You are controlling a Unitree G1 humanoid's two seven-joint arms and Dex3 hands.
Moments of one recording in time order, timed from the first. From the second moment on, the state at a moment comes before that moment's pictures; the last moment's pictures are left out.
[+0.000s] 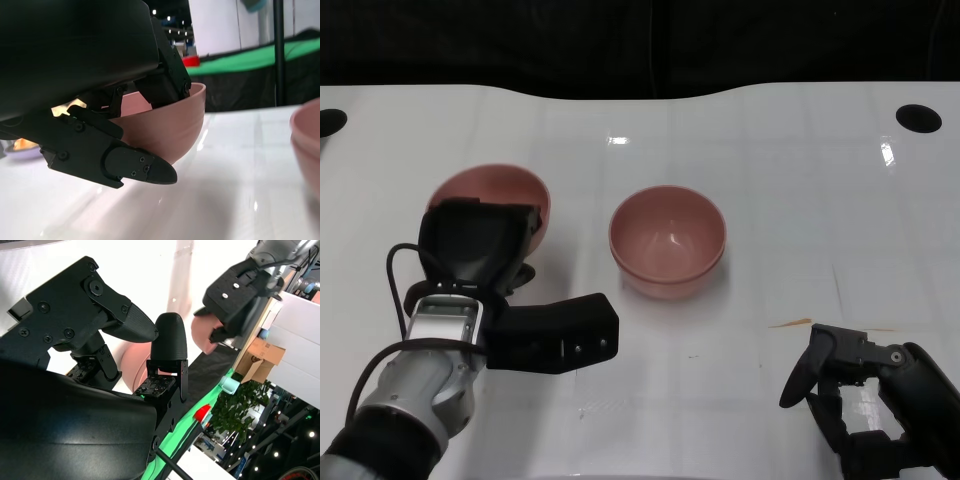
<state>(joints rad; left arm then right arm) -0.55 0.26 -0.48 0.62 0.94 0.19 0.37 0.08 -0.23 0.12 0.16 -0.07 -0.66 0.21</state>
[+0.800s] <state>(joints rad) -0.55 0.34 -0.47 0.21 0.96 0.05 0.32 0.07 -0.22 0.12 0.17 -0.08 -0.66 0.21</state>
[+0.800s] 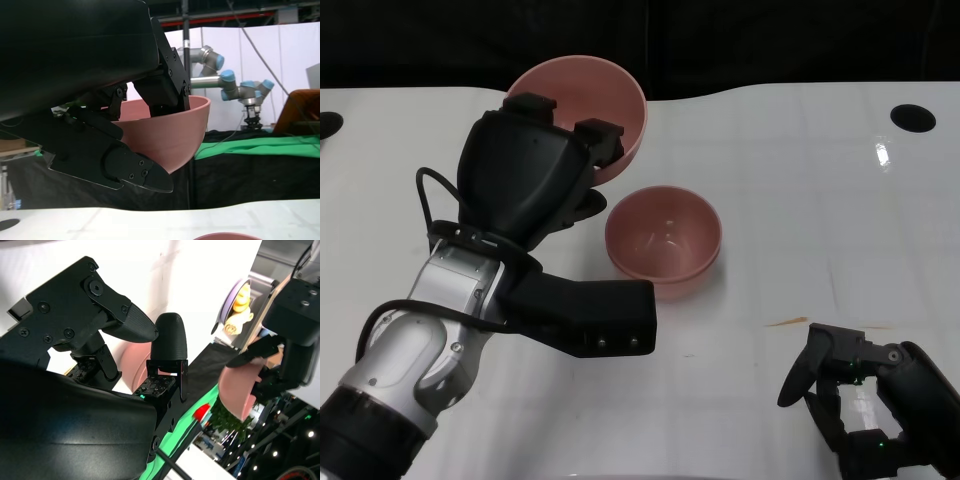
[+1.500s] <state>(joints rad) -0.56 0.22 -0.48 0.31 0.92 -0.08 0.26 0.07 -0.22 0.12 0.17 -0.09 -0.66 0.21</state>
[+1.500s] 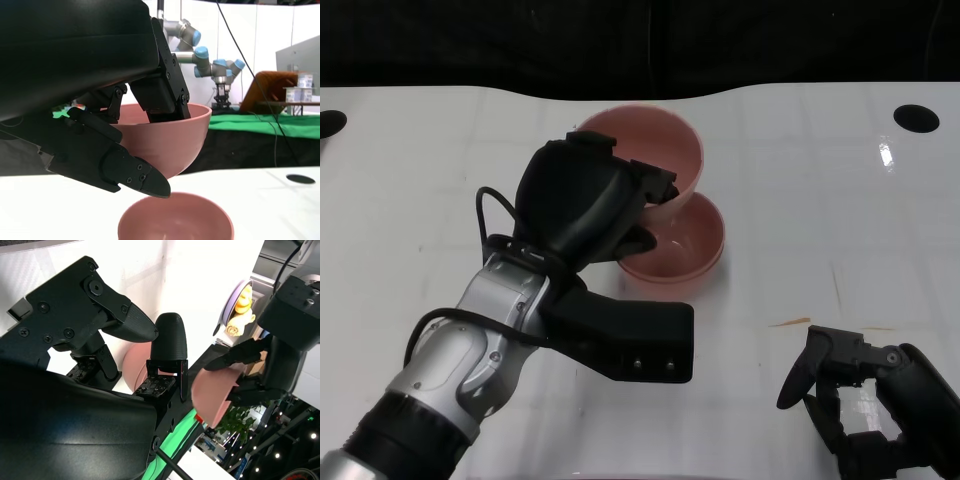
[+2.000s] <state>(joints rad) -0.63 0.09 -0.53 0.58 0.86 -0.09 0.21 0.08 -0.22 0.12 0.17 -0.09 -0.65 0.21</state>
